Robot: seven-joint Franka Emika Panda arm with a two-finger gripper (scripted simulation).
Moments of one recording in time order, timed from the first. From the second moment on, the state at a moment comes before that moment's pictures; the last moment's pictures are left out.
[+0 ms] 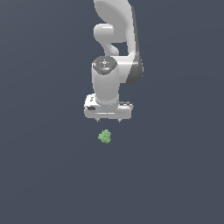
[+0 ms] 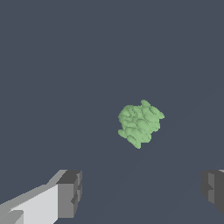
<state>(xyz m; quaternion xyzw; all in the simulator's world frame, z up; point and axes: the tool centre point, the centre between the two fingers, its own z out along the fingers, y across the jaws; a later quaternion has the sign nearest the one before) -0.004 -0.016 0.156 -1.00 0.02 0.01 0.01</state>
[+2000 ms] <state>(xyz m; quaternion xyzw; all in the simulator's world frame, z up) 0.015 -0.031 0.116 -0.97 0.23 0.00 0.00</state>
